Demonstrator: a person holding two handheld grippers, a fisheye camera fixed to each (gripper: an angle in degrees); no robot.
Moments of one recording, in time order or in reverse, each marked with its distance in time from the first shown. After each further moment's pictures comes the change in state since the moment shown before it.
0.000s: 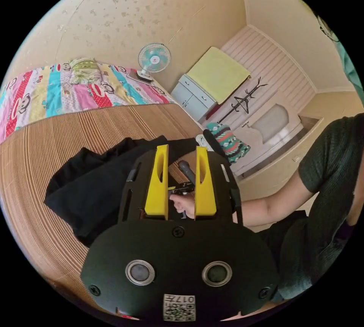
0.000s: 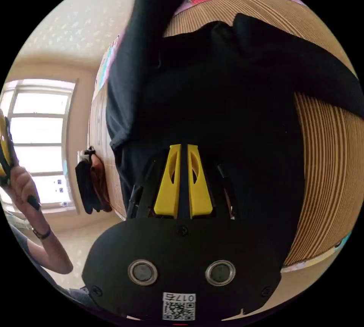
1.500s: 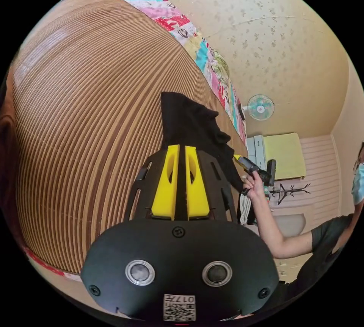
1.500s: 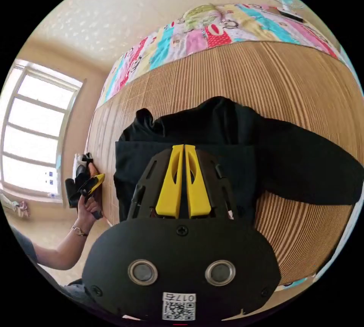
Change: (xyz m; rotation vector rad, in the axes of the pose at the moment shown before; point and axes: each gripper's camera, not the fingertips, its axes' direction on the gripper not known) left arm -0.201 0.118 -0.007 0.222 -0.124 -0.675; right arm -0.069 -0.066 0.004 -0.217 0.138 -0.376
